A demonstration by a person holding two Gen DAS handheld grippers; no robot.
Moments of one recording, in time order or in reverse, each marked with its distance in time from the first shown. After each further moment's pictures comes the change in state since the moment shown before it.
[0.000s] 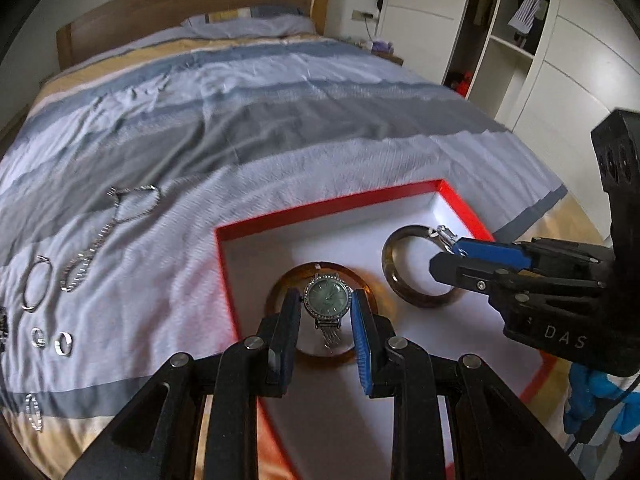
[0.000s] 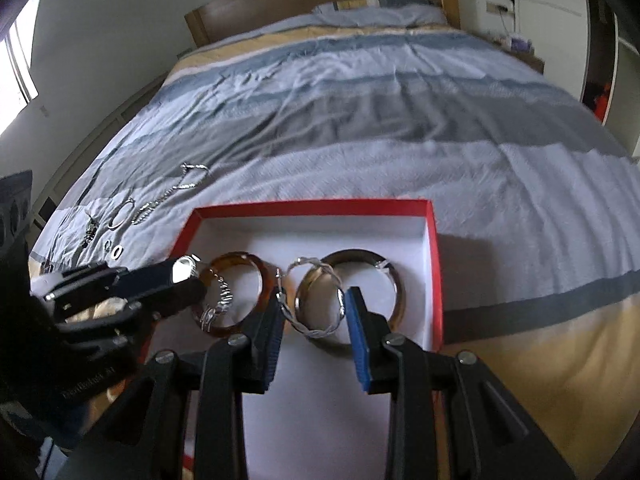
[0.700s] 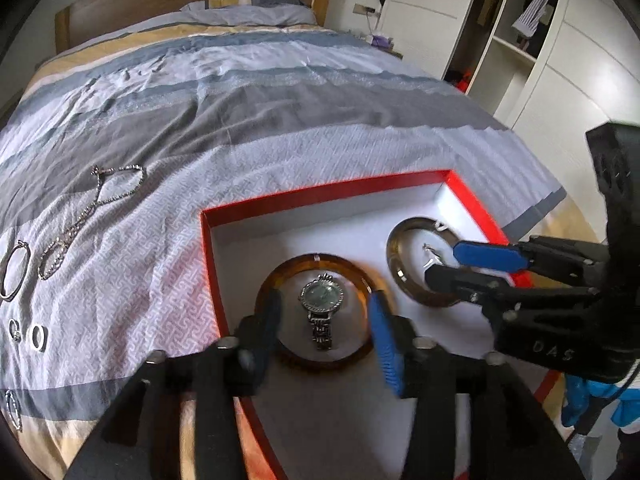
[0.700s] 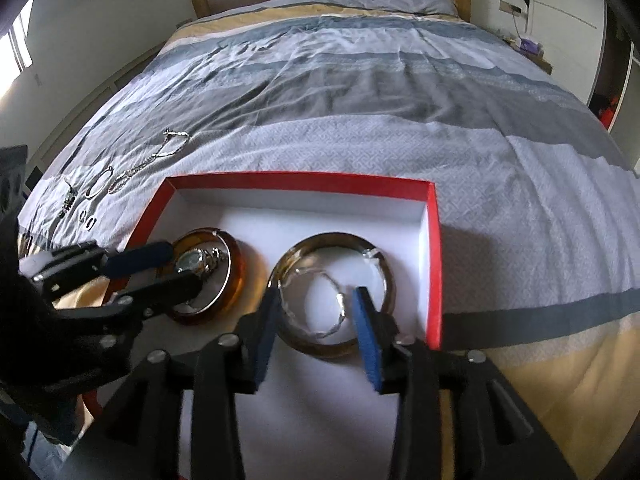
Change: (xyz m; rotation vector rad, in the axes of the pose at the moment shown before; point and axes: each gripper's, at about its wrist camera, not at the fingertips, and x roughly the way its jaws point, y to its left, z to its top) left arm 0.013 0.011 -0.006 -0.035 0.009 -0.049; right arm 0.020 -0.002 -0.002 -0.077 0.072 -0.060
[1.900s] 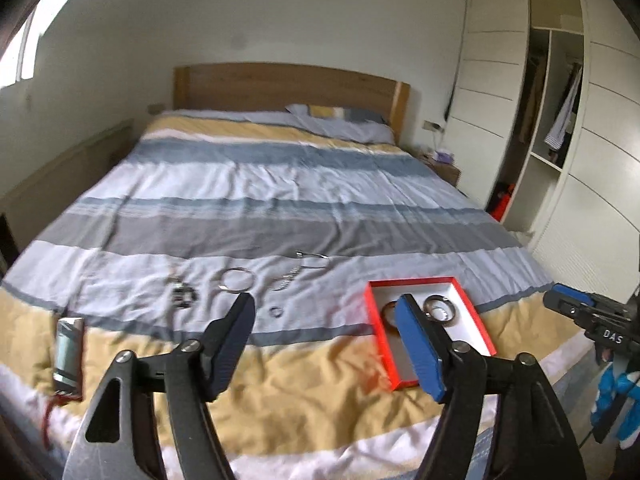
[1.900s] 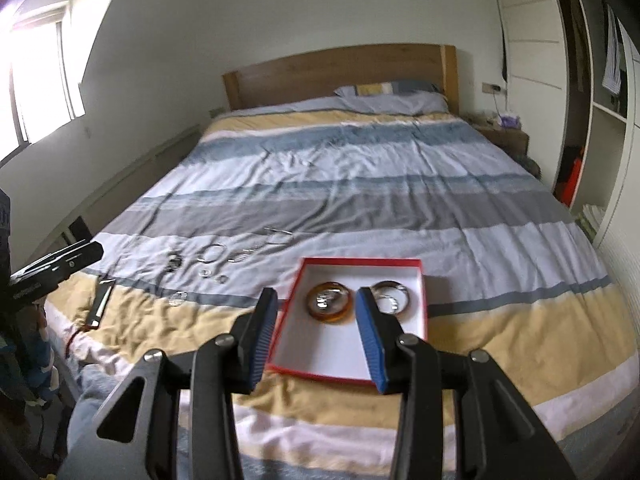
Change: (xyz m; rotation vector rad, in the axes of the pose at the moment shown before) left arm -0.335 0.040 -0.080 -0.156 -0.374 0.253; right arm -0.256 0.105 -0.057 -0.003 -0.354 0.032
